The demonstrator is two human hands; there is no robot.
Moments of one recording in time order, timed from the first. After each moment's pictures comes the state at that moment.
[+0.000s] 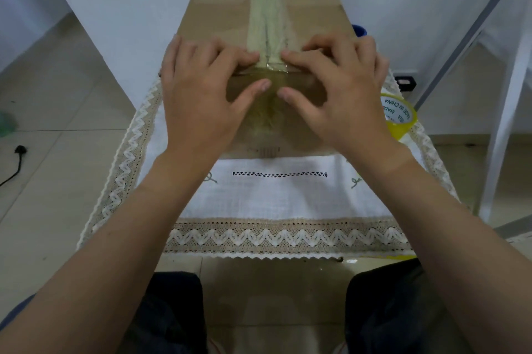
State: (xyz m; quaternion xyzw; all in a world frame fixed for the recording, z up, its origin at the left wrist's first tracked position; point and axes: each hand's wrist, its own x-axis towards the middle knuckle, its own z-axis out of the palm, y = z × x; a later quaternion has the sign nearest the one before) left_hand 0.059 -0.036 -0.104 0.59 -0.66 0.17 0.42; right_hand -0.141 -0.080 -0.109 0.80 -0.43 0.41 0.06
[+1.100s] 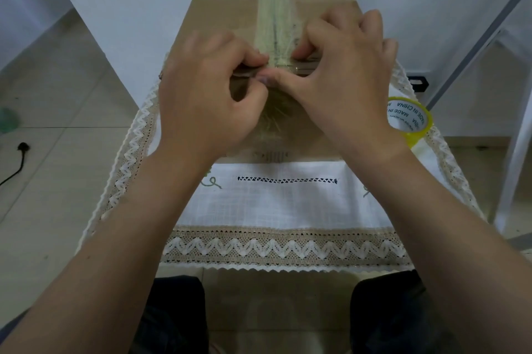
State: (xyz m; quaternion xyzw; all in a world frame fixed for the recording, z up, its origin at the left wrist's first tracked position) left_hand 0.063 -0.036 -0.088 0.56 -0.70 0.09 0.44; right_hand -0.104 -0.082 -0.078 0.76 -0.50 0.41 0.03
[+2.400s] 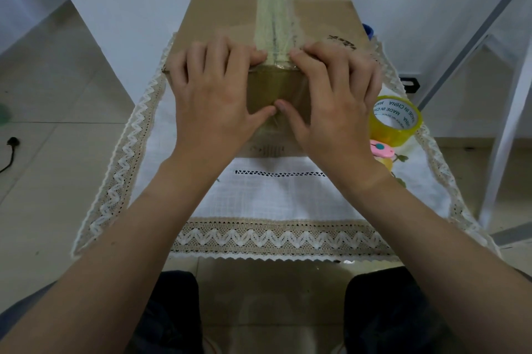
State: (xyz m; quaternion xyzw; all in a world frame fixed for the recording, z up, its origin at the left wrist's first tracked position) left_hand 0.056 -0.035 -0.116 0.63 -0.67 0.21 0.33; right_hand -0.117 -0.069 -0.137 0.78 -0.45 0.42 0.14
